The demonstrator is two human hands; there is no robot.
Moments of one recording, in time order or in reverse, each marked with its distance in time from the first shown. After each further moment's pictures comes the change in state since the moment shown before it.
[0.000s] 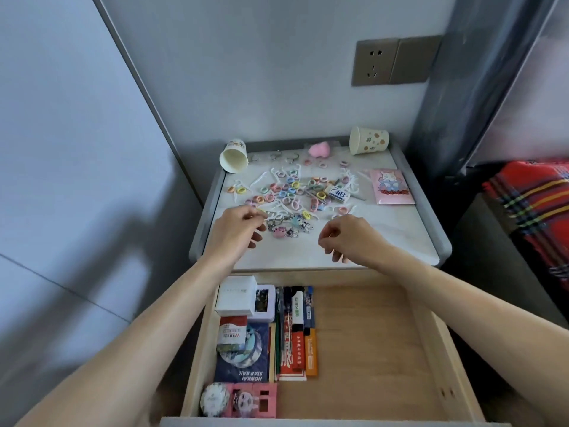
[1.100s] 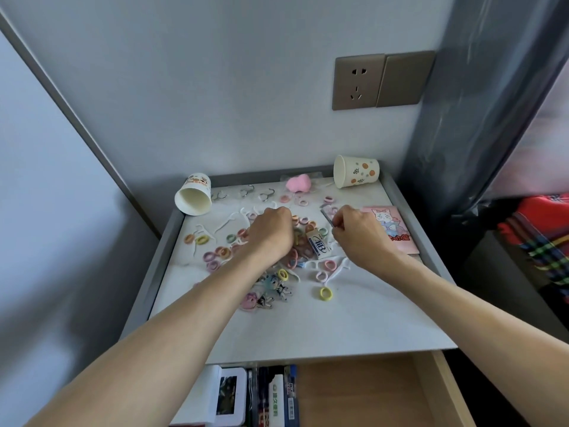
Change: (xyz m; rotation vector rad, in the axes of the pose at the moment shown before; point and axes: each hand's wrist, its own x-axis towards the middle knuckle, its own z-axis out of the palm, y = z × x) left_hand 0.146 0.053 0.120 0.882 -0.112 0.268; right_hand 0.126 0.047 -0.053 -0.302 0.345 0.019
